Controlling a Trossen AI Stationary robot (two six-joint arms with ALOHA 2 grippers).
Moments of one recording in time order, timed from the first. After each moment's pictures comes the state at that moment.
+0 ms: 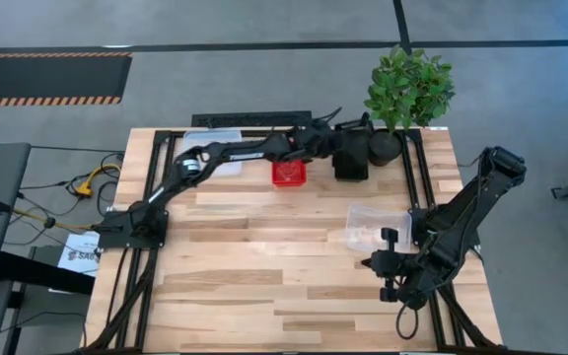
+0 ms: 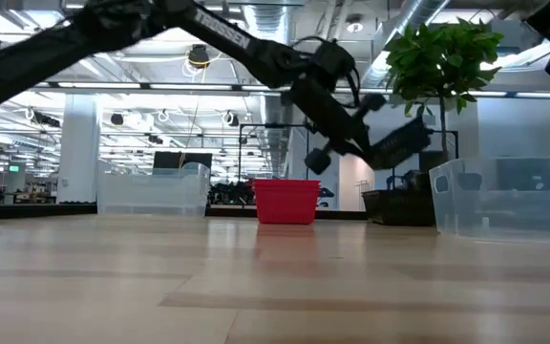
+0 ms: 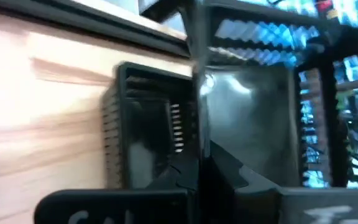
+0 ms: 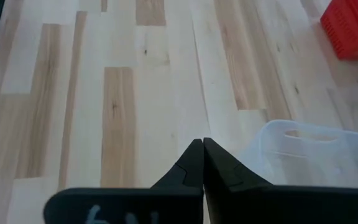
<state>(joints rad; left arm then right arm) 0.34 2.39 2.06 -0.22 -0.14 -1.21 0.88 1.26 0.88 -0.76 0.67 0.80</state>
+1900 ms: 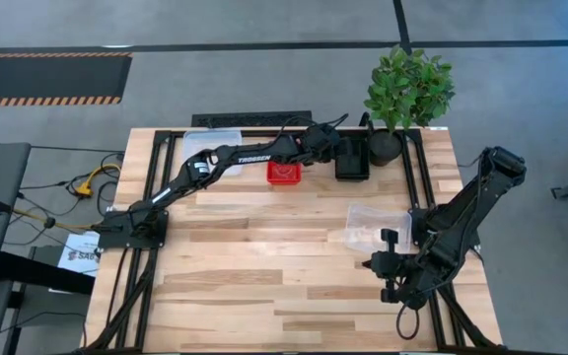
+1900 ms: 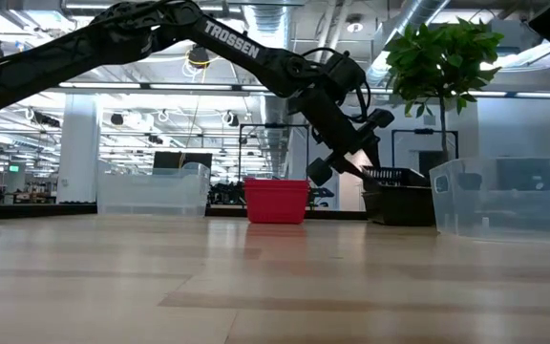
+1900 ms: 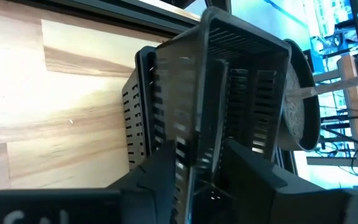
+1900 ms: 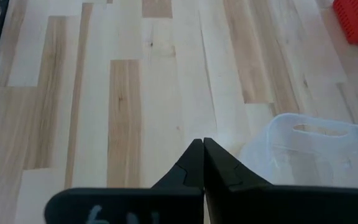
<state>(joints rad) 0.33 2.49 2.18 -0.33 -0.16 -1.17 0.88 1.26 0.88 -0.76 0.63 0.81</state>
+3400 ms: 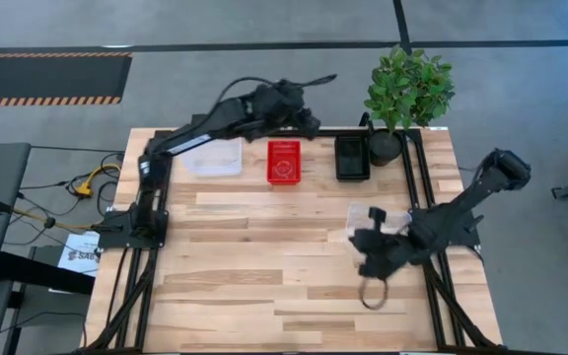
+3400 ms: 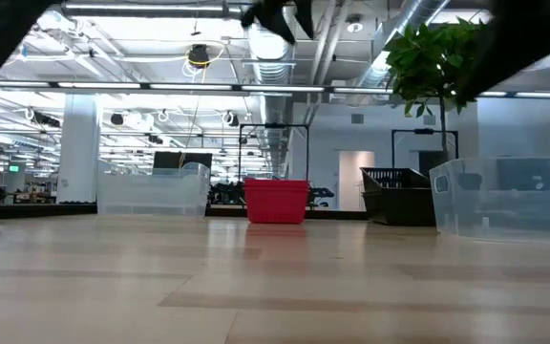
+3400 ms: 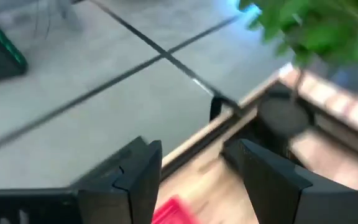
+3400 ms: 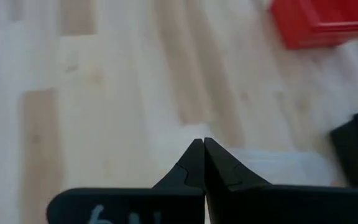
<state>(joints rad) 0.26 2.01 2.35 -0.96 -0.55 -0.33 0.58 1.26 0.89 -0.73 0.63 0.61</state>
